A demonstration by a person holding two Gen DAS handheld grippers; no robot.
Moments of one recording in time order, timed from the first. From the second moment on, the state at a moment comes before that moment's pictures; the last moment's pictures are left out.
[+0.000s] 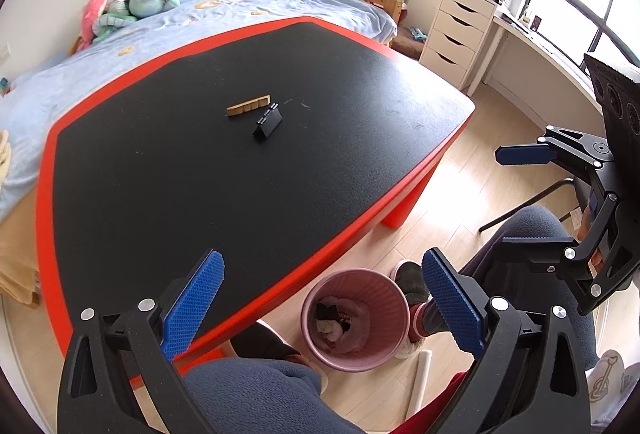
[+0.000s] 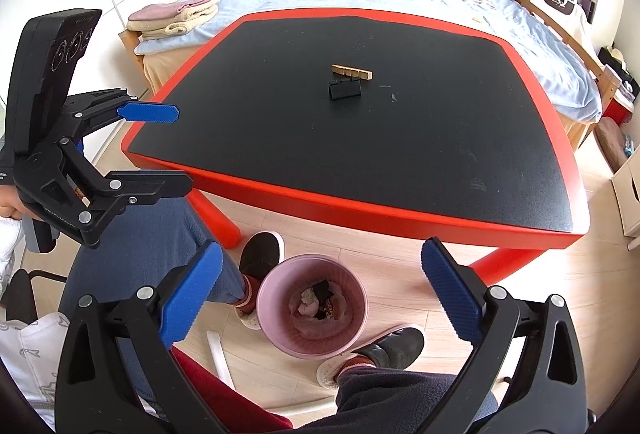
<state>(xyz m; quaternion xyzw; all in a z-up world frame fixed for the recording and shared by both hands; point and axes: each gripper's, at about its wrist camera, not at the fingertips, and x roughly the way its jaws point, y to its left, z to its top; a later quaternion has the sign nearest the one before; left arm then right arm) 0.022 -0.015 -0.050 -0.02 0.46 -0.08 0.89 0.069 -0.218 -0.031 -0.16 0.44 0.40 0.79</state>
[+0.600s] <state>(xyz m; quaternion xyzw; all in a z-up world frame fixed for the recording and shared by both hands) 0.111 0.049 -0.057 0.01 0.46 -0.08 0.88 0.145 -0.153 -0.036 -0.16 0.43 0.42 0.79</state>
